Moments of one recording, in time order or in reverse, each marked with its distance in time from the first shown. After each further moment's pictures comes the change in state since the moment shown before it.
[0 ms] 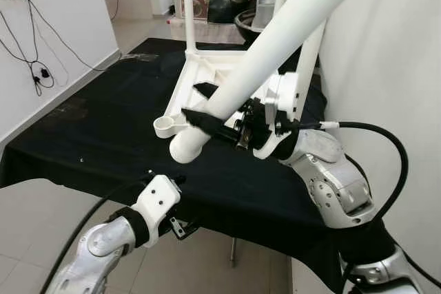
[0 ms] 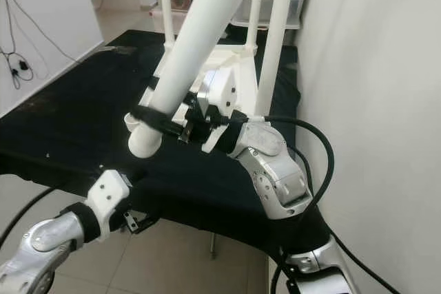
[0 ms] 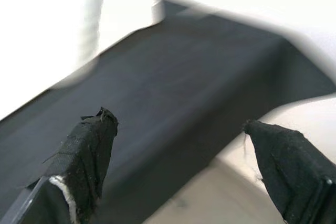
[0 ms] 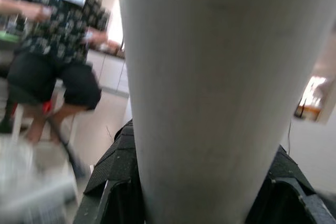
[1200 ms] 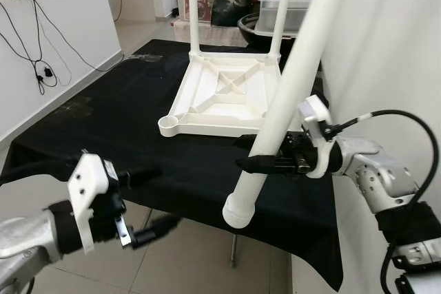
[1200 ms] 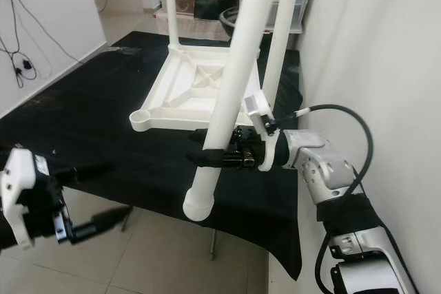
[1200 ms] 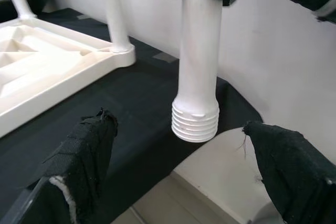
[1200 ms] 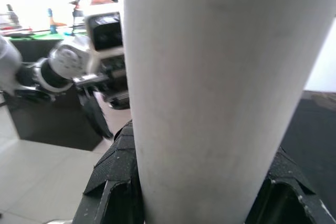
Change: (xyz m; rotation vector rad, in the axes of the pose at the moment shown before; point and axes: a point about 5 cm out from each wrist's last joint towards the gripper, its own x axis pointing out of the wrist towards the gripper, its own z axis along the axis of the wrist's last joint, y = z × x) left arm -0.058 0.010 0.049 -0.099 -0.090 -0.086; right arm -0.066 -0.018 -0.019 0.399 0.159 0.283
